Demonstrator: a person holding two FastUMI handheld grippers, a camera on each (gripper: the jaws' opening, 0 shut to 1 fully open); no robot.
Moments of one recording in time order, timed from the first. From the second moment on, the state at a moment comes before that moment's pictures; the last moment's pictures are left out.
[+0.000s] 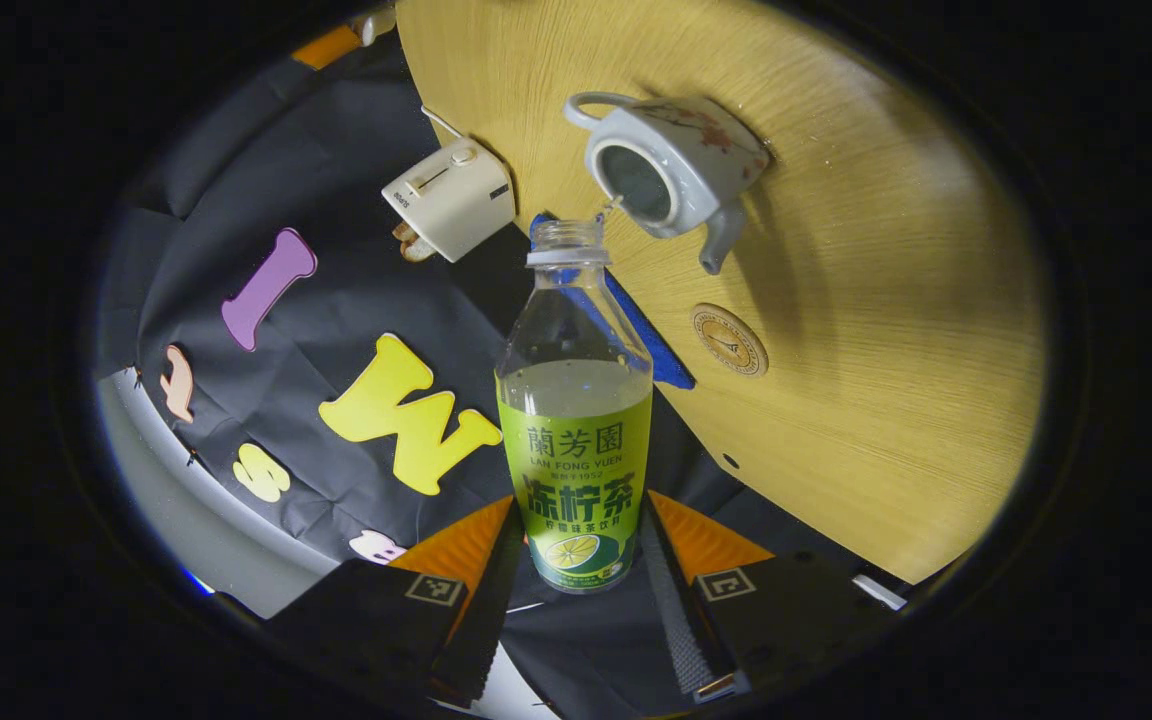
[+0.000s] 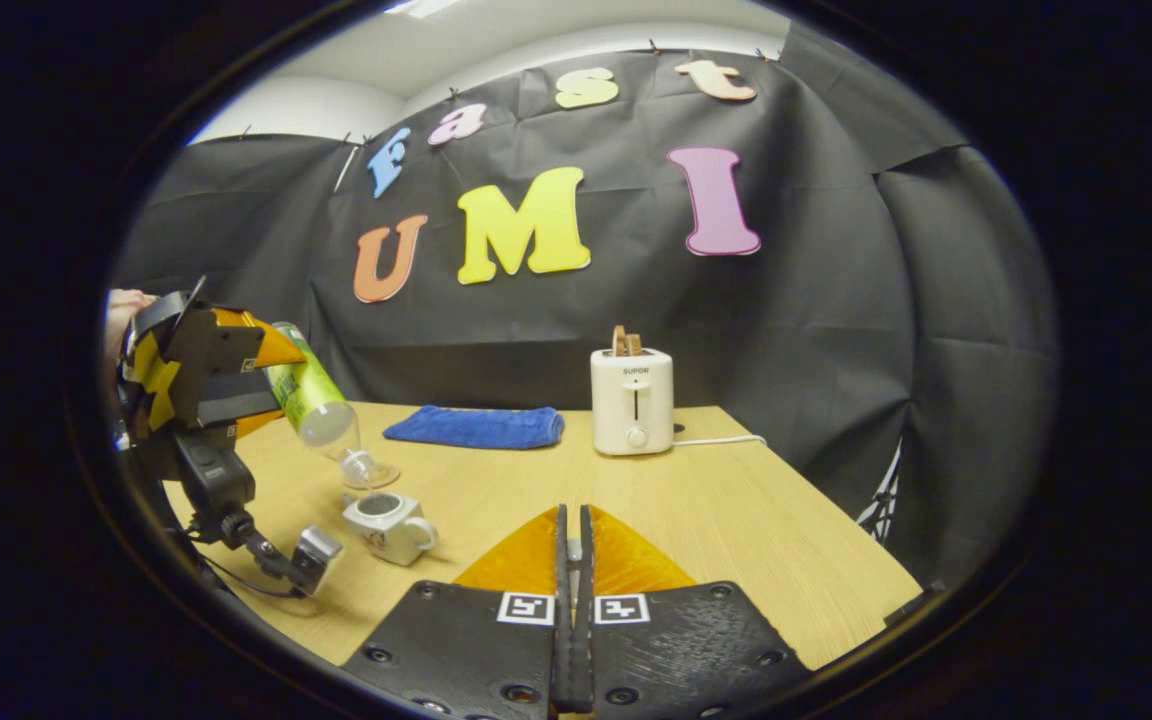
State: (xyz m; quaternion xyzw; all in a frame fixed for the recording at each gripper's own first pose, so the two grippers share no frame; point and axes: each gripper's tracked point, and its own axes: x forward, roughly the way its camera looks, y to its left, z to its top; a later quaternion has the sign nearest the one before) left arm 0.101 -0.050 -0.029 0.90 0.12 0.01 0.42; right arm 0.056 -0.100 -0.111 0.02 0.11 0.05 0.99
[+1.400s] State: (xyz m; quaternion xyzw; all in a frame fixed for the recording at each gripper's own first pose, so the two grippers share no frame) left arm 0.077 -0.020 -0.103 0.52 0.25 -0.10 0.81; right arm 0.052 -0.098 -0.098 0.05 0.10 0.05 0.99
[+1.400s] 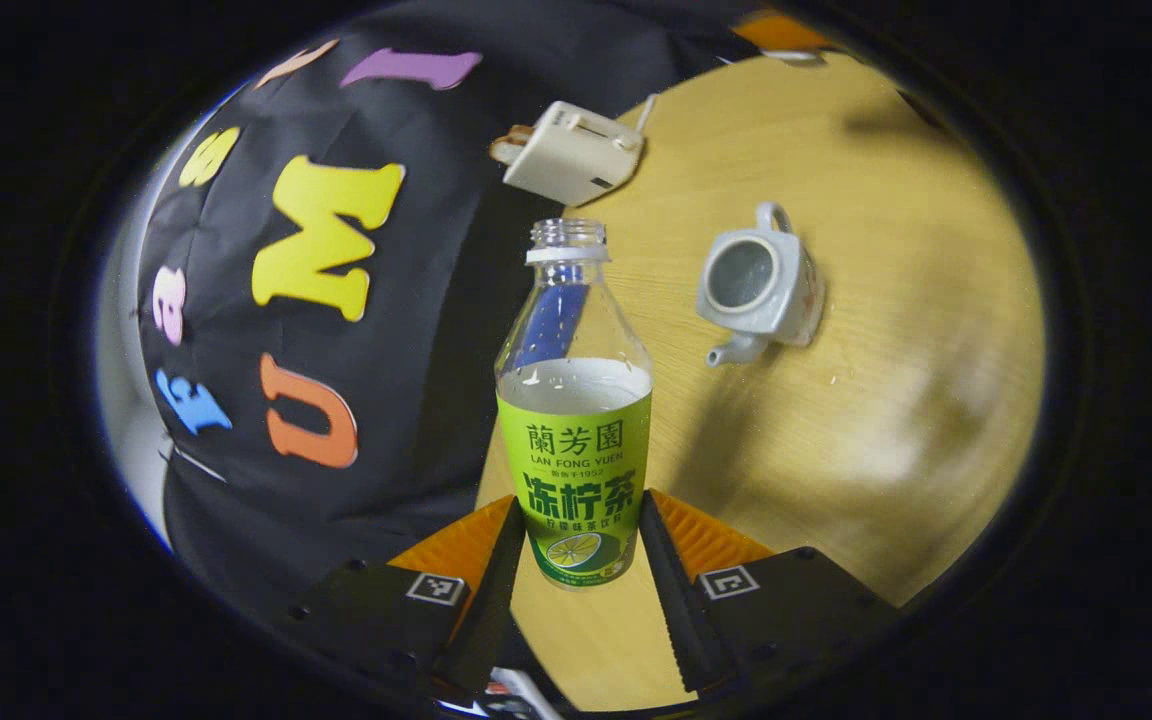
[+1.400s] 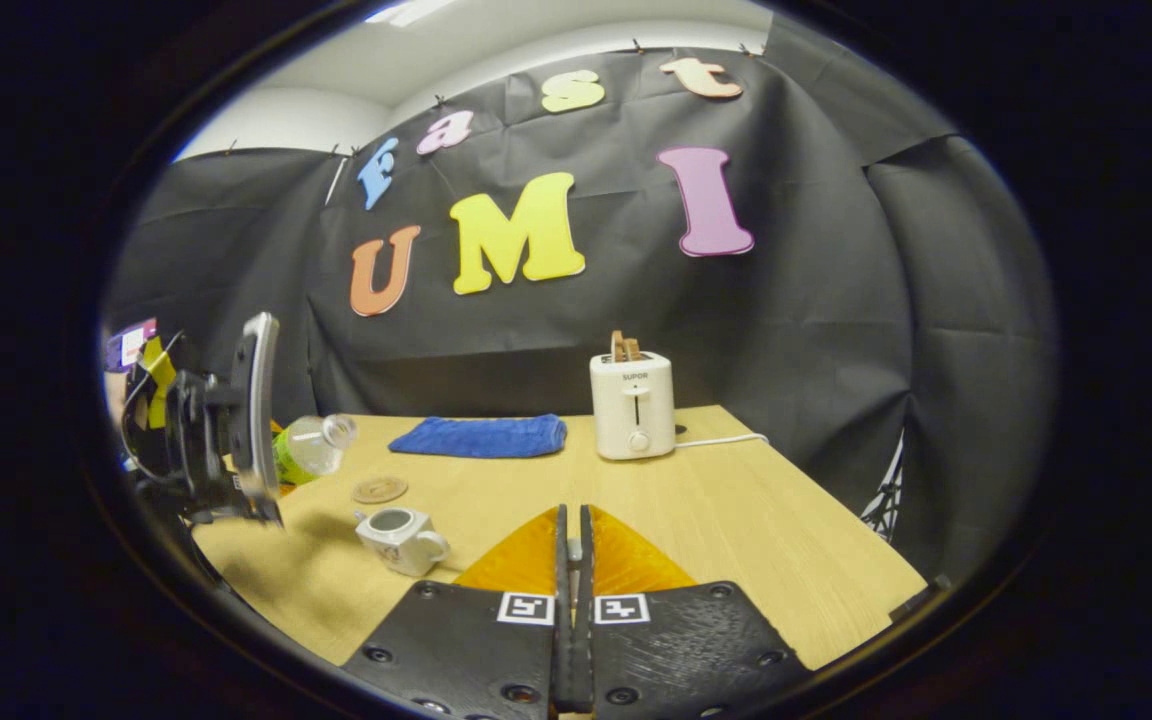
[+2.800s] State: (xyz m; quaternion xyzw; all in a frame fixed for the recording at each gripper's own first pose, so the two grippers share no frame) left arm 0.186 0.008 -0.087 -0.01 0.12 -0.03 0.99; right arm 0.062 -0.040 -0.093 0.02 0.11 0.07 0.99
